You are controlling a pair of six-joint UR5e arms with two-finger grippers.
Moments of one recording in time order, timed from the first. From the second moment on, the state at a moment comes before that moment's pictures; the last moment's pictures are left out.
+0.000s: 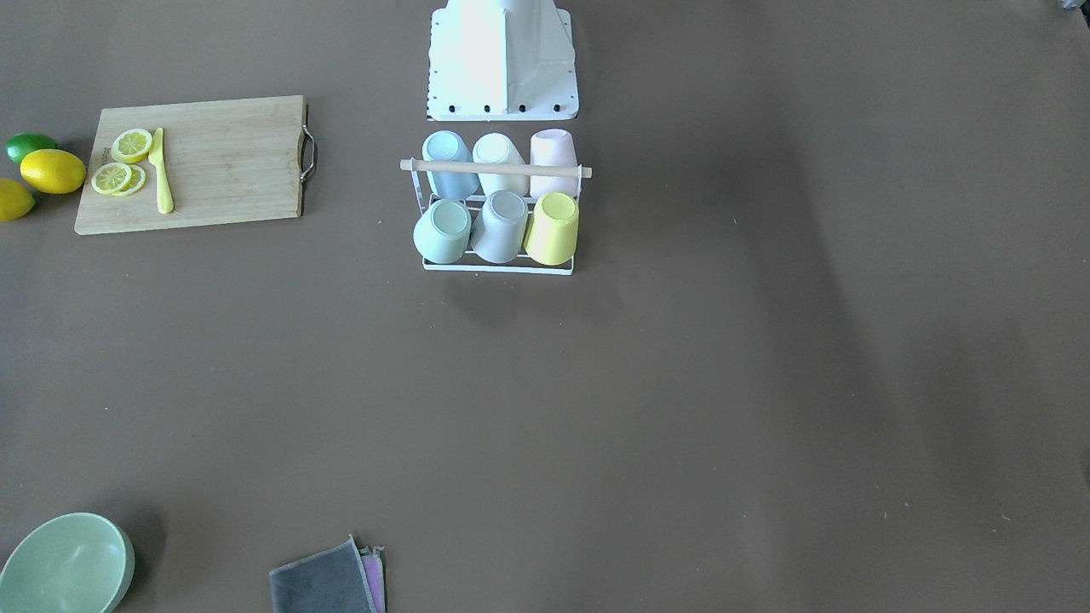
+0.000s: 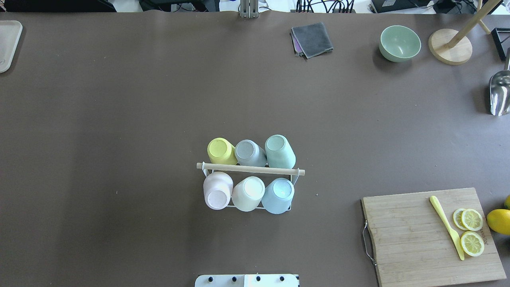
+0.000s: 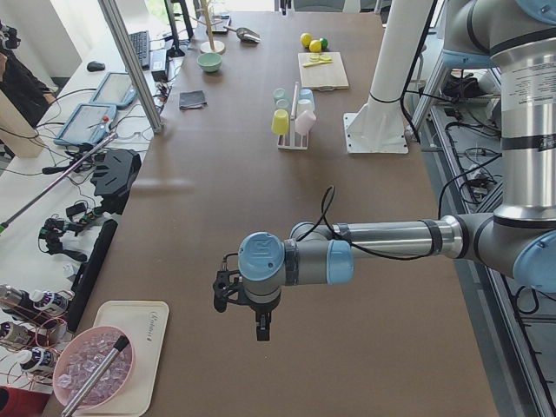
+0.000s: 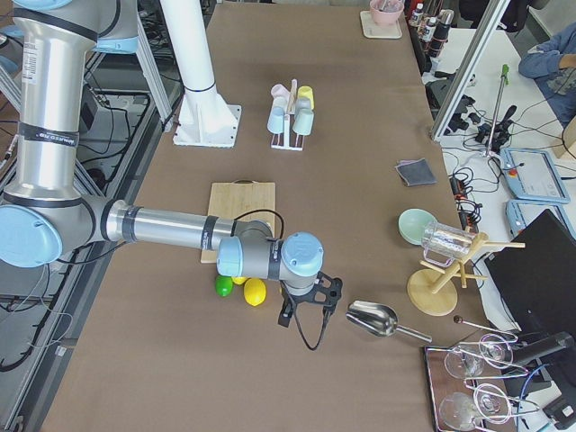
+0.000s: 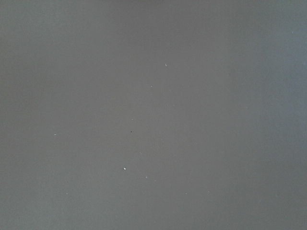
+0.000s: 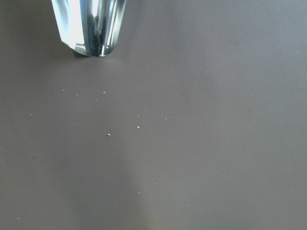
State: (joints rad) left arm -1.68 -1.42 -1.66 -1.58 -2.36 0.06; right arm 1.57 -1.75 1.63 -1.50 2.38 0.26
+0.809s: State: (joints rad) left arm -1.60 -1.46 -1.74 -1.57 -2.37 -0.16; right arm 1.53 -1.74 1.72 -1.50 2.30 0.18
